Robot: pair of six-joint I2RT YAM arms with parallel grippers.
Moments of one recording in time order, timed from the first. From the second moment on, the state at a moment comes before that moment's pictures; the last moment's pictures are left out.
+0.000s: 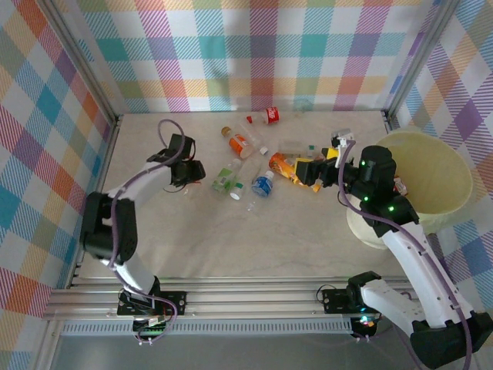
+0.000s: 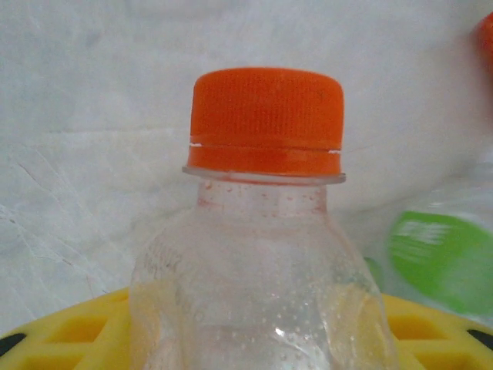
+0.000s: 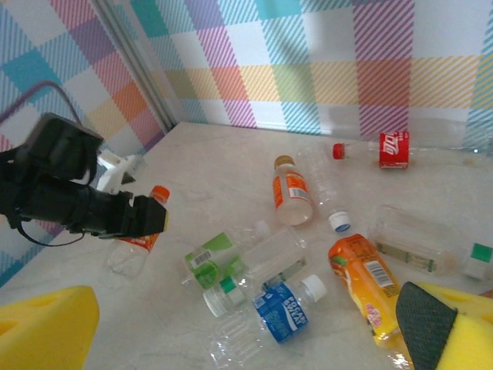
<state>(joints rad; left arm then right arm) -0.26 1.65 1.16 -0.51 -0.06 -0.58 0.33 0.91 0.99 -0.34 -0.35 0.20</state>
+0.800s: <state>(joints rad) -0.54 1.37 0.98 0.25 0.17 -0.93 0.36 1.01 0.98 -0.24 -0.58 0.37</state>
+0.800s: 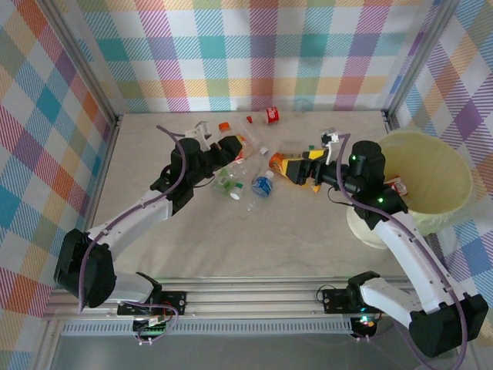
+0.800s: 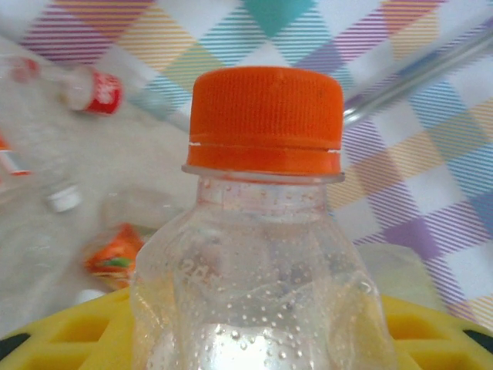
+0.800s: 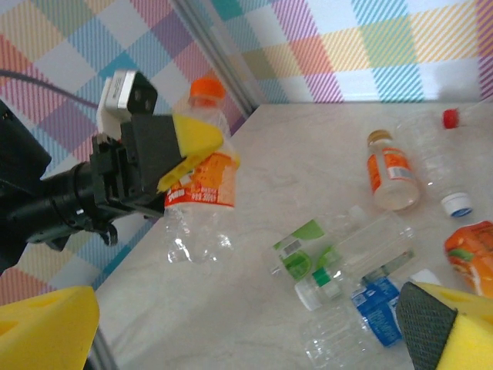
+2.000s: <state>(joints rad) -0.68 1.51 1.09 0.61 0.33 -1.05 0.45 1.26 1.14 -0.16 -0.75 0.39</state>
